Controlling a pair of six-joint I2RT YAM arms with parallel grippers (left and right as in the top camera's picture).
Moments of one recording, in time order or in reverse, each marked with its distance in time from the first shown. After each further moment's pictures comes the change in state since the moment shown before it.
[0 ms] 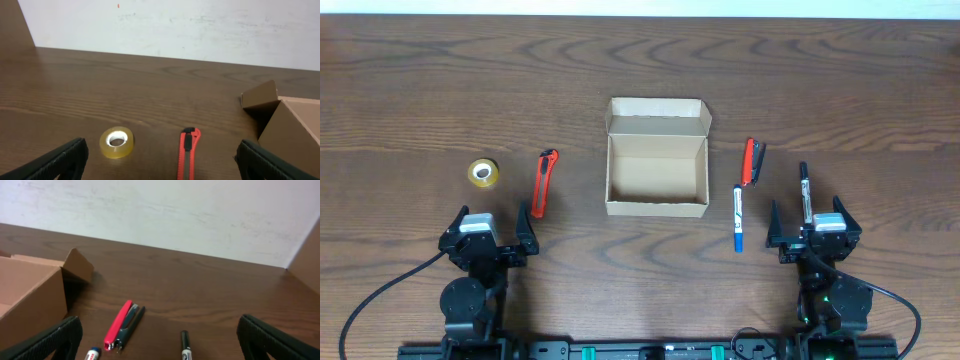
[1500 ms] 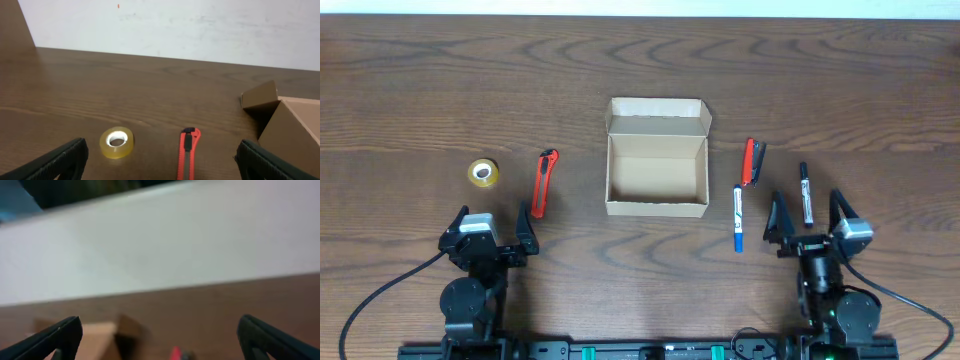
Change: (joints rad) left arm 0.000 -0.001 0.000 0.000 0.000 0.000; right arm 0.000 0.000 -0.001 0.243 -0.124 0.386
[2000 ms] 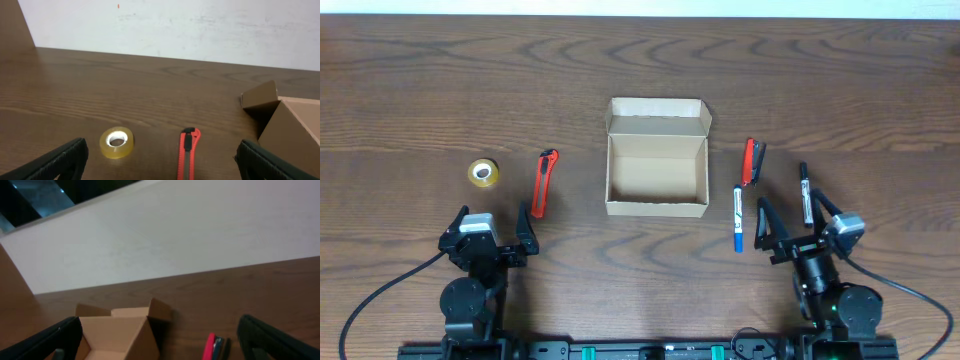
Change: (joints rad) left arm 0.000 0.000 0.000 0.000 0.000 0.000; right arm 0.000 0.041 0.063 -0.118 -0.113 0.062
